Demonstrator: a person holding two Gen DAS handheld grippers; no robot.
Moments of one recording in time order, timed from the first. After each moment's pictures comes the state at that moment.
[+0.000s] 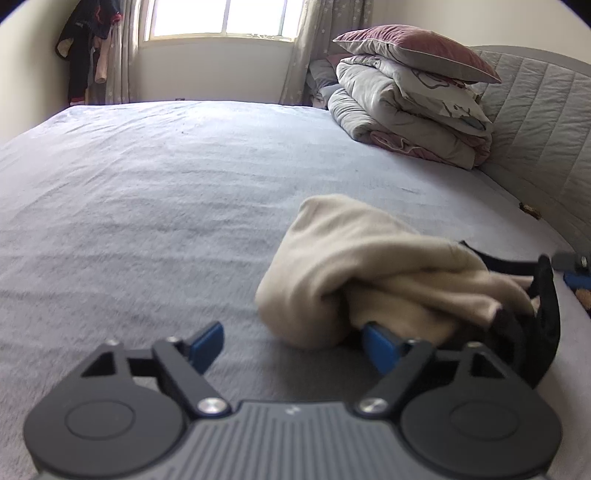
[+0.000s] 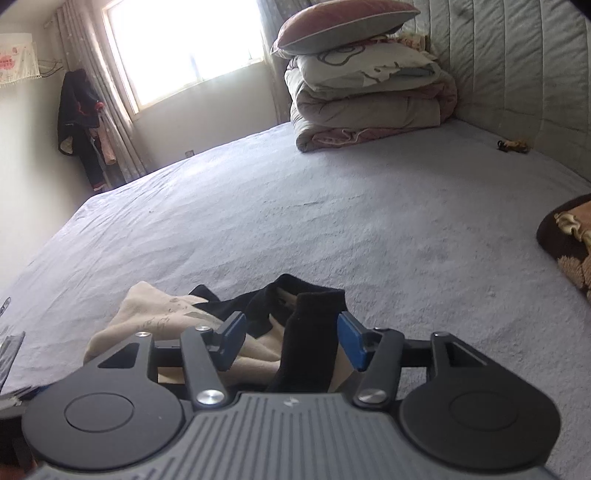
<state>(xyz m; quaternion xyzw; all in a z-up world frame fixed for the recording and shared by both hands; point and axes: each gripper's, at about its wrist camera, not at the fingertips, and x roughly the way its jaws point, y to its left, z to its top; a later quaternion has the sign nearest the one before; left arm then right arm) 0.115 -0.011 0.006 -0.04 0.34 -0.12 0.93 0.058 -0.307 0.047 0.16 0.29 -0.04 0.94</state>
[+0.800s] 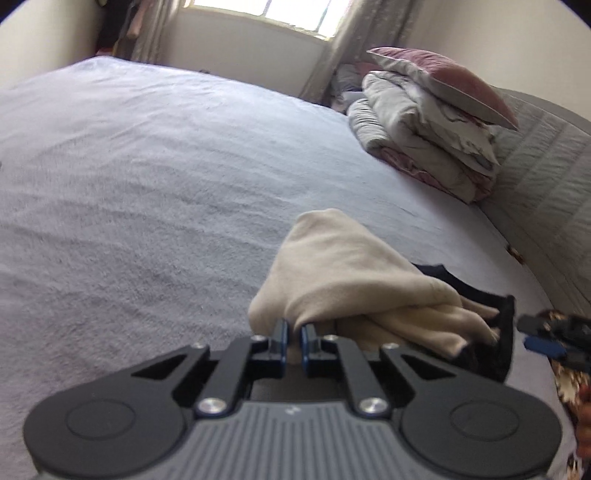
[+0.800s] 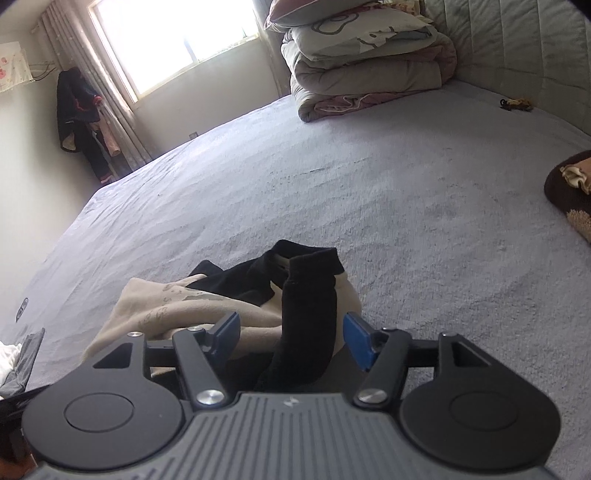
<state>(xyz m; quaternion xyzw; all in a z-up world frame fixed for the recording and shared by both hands) 0.076 0.027 0.024 -0.13 0.35 -0.13 0.92 0.052 -0.312 0.039 0.21 0.32 -0.02 0.92</state>
